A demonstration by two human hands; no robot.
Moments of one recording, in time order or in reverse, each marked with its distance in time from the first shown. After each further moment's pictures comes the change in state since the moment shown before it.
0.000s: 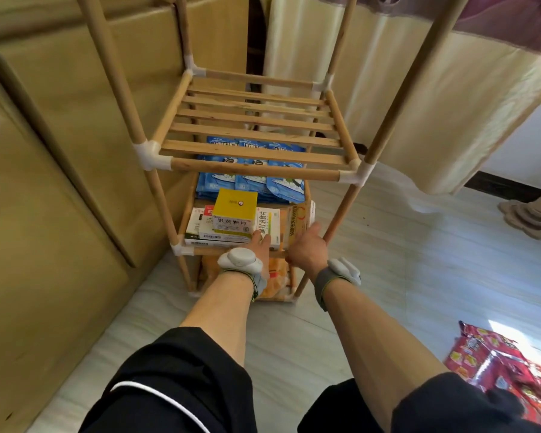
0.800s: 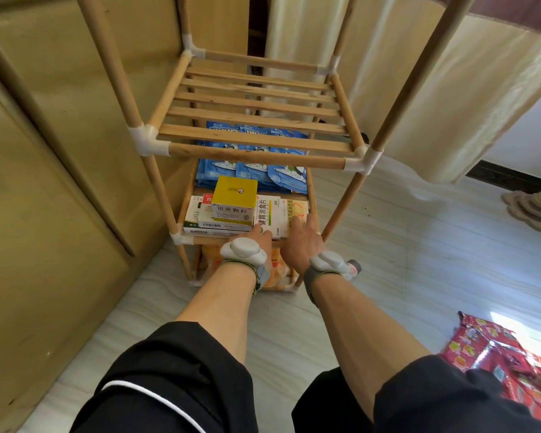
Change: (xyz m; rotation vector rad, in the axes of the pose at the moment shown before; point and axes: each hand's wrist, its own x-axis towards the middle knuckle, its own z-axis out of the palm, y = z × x) left_hand 0.007 -0.002 0.007 0.078 0.100 0.016; right_hand 0.004 0.009 0.022 -0.505 0.083 -0.183
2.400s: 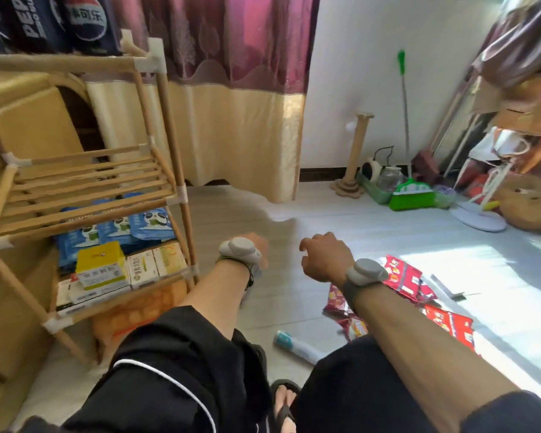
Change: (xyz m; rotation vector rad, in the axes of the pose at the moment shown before) left_hand -0.092 0.267 -0.073 0.254 -0.062 0.447; right_hand -0.215 0.265 -0.181 -0.214 0.167 0.137
